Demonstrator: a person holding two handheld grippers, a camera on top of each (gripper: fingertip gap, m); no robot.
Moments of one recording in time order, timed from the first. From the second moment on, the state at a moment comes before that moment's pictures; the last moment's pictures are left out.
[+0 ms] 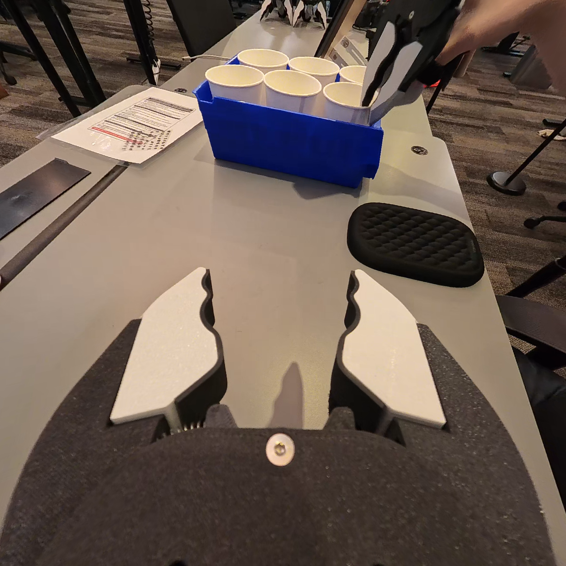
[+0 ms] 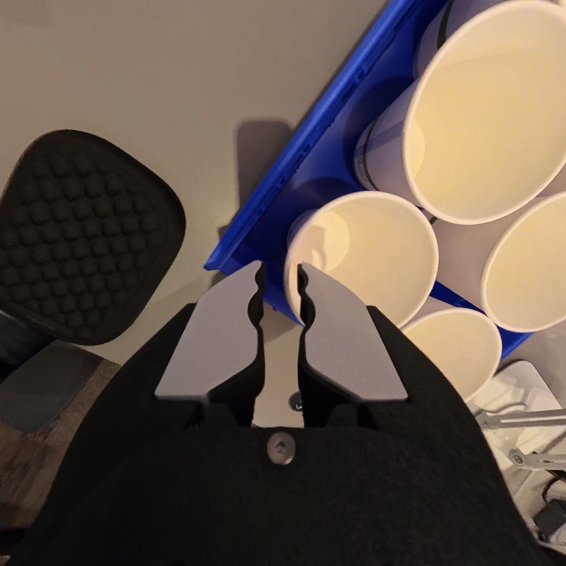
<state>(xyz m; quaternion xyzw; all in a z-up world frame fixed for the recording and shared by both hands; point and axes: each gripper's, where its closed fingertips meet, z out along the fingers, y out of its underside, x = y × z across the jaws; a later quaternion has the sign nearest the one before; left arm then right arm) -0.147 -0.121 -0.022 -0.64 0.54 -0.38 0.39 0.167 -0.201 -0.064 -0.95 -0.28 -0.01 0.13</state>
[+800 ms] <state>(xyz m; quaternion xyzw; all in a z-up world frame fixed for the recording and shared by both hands) -0.150 -0.110 -0.030 -0.65 0.54 -0.37 0.39 0.183 -0.110 -0.069 -0.94 -0.32 -0.08 0.12</state>
